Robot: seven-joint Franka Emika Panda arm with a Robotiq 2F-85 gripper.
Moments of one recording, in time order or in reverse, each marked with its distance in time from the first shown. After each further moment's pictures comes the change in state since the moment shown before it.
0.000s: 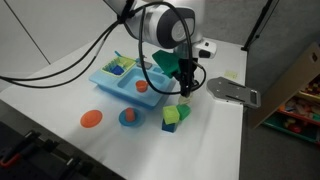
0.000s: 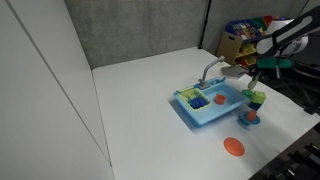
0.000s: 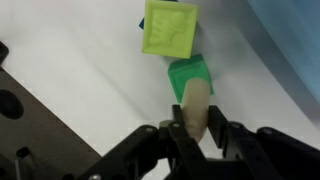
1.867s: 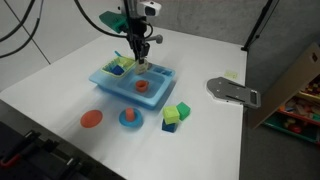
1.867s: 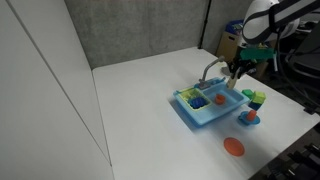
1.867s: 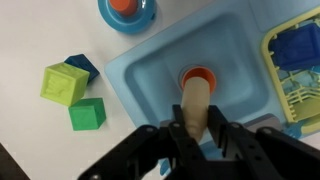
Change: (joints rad) arm 0.195 -0.250 0.122 -0.143 -0.001 -0.161 0.015
